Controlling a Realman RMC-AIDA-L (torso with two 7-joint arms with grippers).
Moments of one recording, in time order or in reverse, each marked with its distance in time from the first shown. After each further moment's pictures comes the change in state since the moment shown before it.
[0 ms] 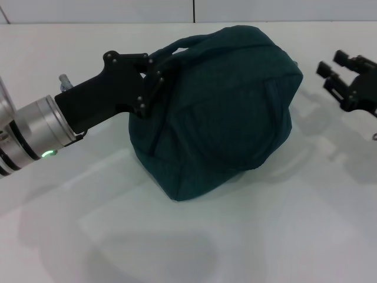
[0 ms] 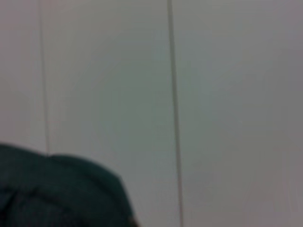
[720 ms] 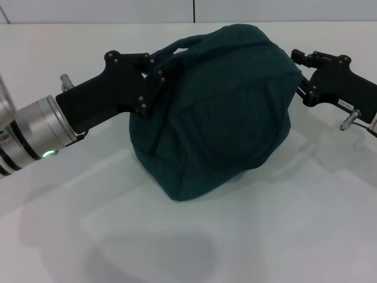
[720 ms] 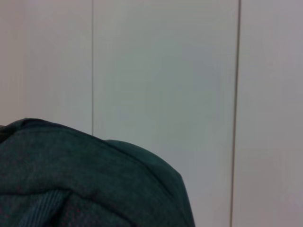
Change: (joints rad) left arm -0.001 -0.002 0.000 0.001 0.001 0.003 0.001; right arm 0.104 0.009 -0.099 -0.012 -0.030 0.087 0.001
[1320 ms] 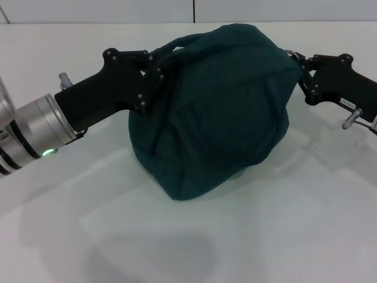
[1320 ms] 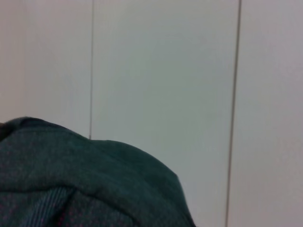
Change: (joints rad) left arm 0.000 -0.002 -0.006 -0.001 -0.009 0.000 0.015; right arm -0.001 -0.003 0.002 -0.001 0.005 0.008 -0.001
